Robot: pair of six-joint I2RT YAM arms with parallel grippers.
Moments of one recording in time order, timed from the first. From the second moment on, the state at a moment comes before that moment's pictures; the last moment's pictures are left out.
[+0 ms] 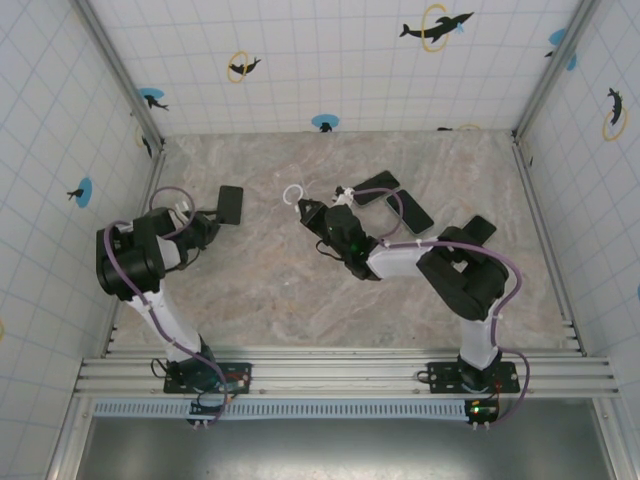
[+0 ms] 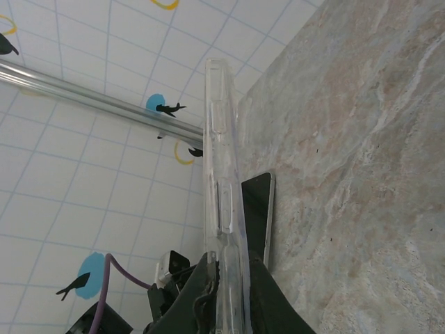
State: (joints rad) left arm 0.31 1.96 0.72 0.63 0.87 -0.93; right arm 0.89 1.92 1.01 0.73 0.21 1.18
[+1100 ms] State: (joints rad) left arm 0.33 1.92 0.94 0.02 0.83 -0.51; right arm 1.02 2.20 1.40 0.45 0.45 0.93
